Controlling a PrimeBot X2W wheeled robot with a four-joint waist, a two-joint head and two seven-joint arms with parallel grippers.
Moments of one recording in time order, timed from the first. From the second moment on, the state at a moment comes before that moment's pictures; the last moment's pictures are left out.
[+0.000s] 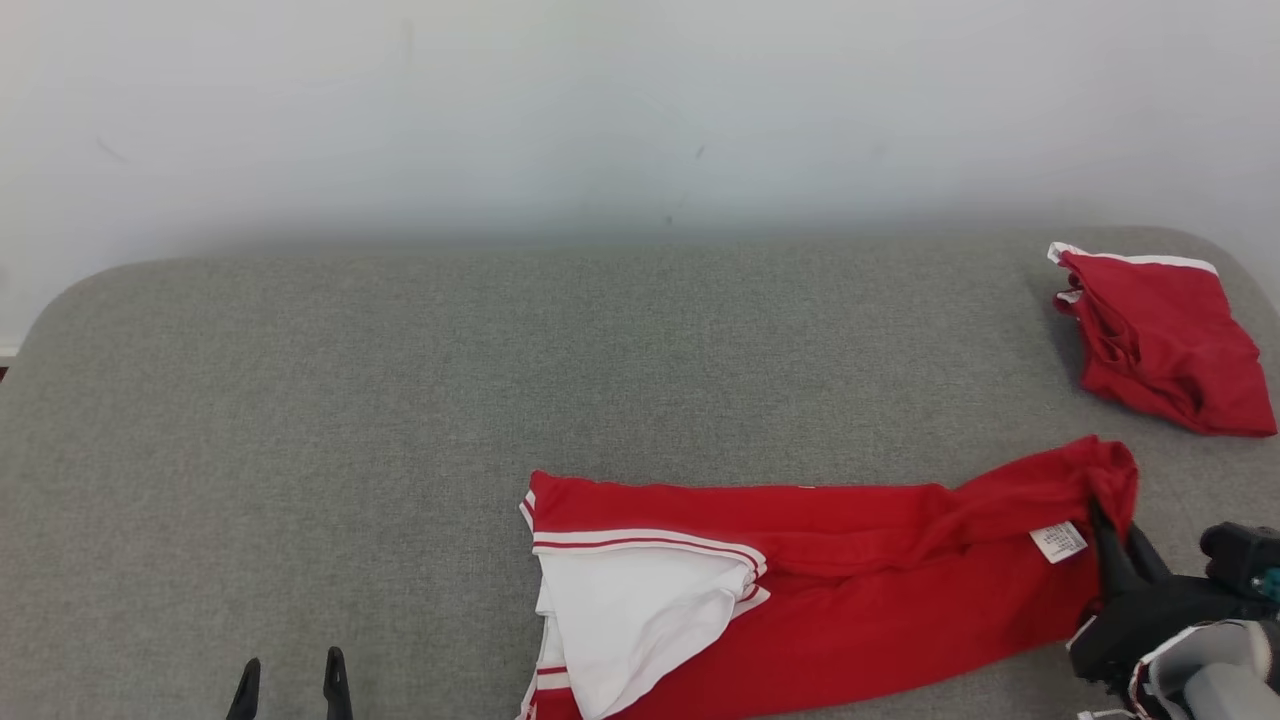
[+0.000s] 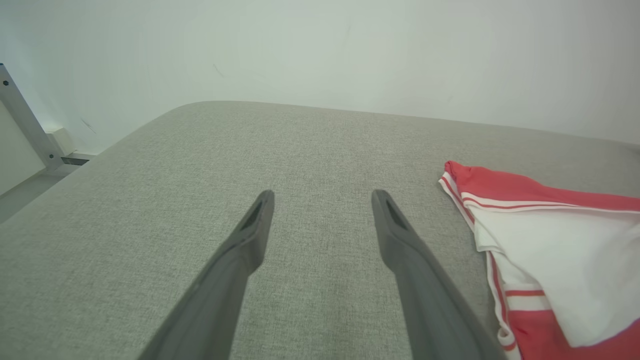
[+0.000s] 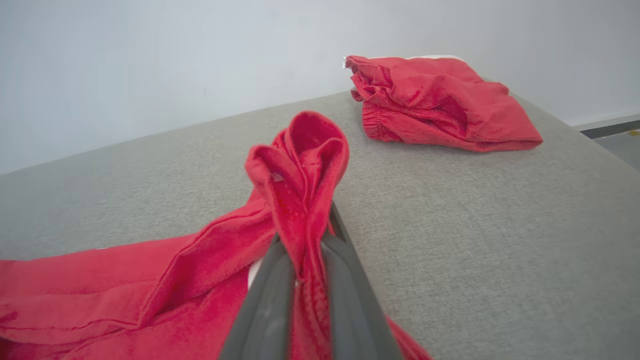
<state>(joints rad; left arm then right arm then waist) 0.12 0.05 0.05 0.17 -0.16 -0.07 -0.26 -0.32 -0.44 0.17 0.79 0.64 0.13 -0.26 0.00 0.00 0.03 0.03</state>
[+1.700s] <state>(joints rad) 0.02 0.05 -0.07 0.26 -0.19 -0.06 -0.26 -0.61 -0.05 0.71 0.87 0.76 0.13 -0.21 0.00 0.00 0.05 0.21</state>
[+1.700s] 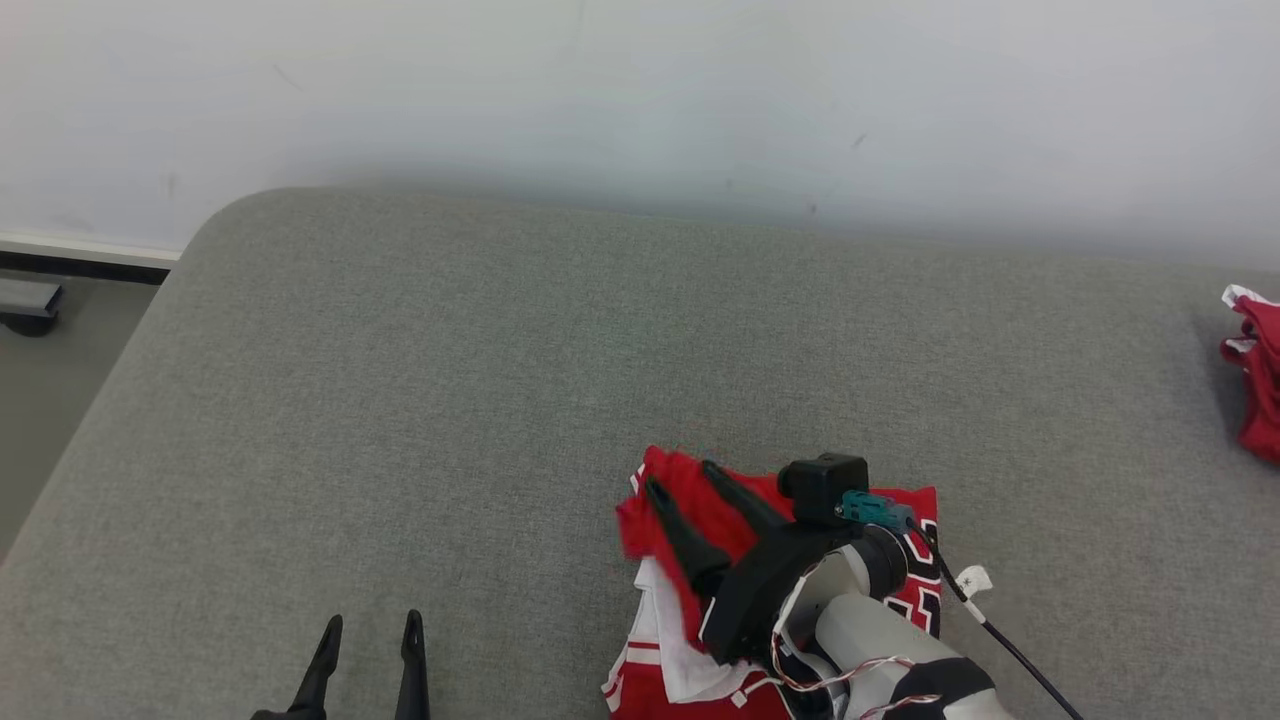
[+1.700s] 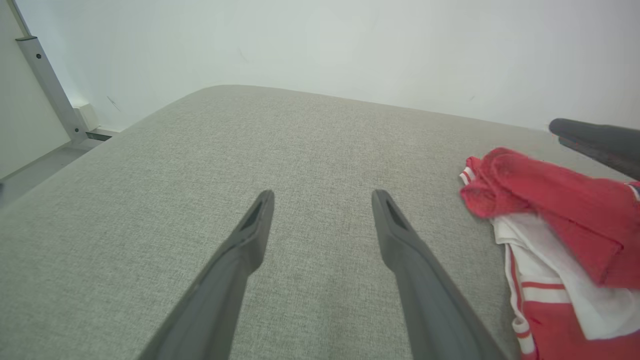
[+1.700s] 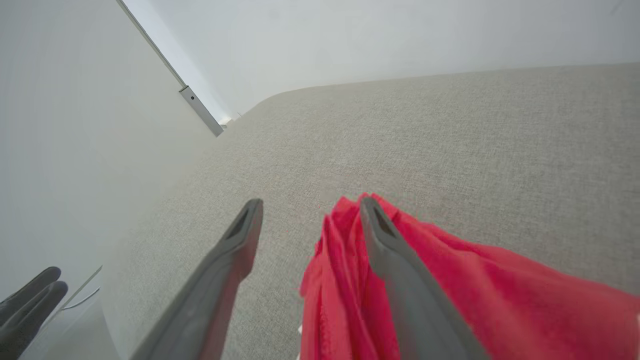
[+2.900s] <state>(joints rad) 0.06 0.05 -0.05 0.21 -0.17 -0.06 -0.26 -0.26 -0.09 0.33 0.60 0.40 0.13 -0.26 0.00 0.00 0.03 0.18</state>
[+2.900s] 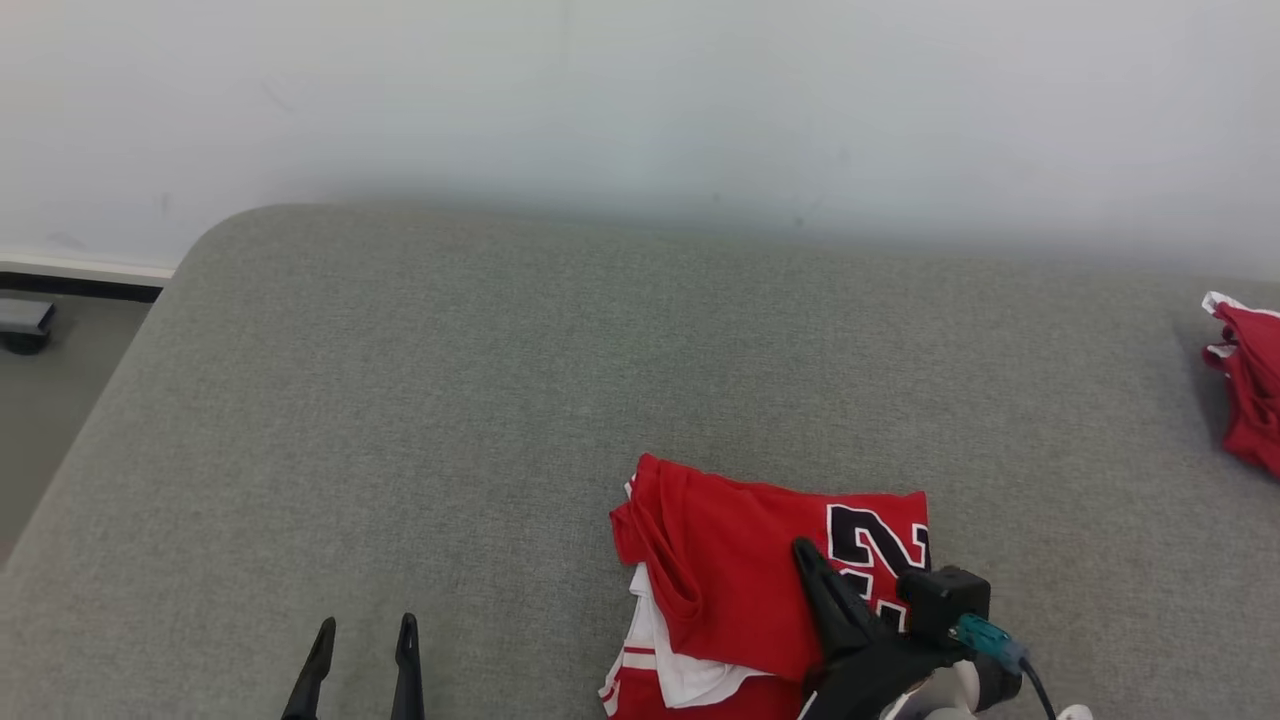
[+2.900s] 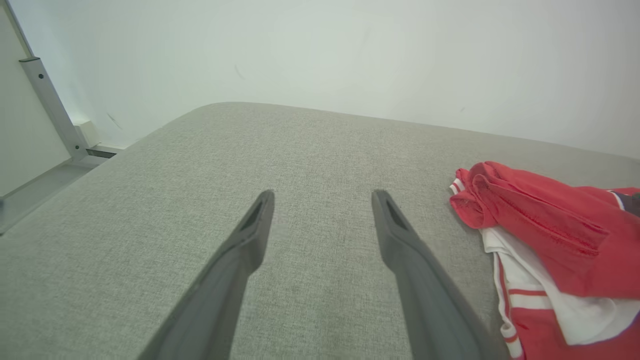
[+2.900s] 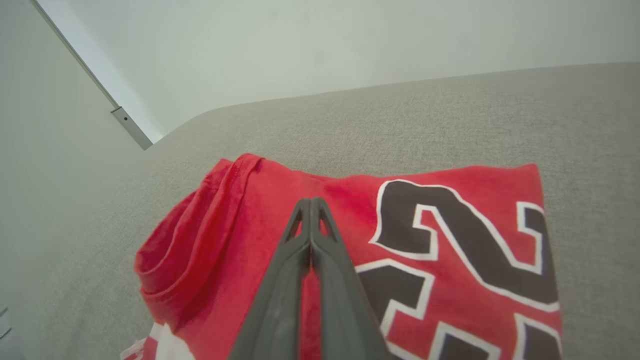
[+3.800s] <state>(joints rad) 0.02 0.05 -0.10 0.21 -0.18 -0.04 -0.26 -0.38 -0.05 0.67 0.75 0.57 0.13 -0.26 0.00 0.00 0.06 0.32</state>
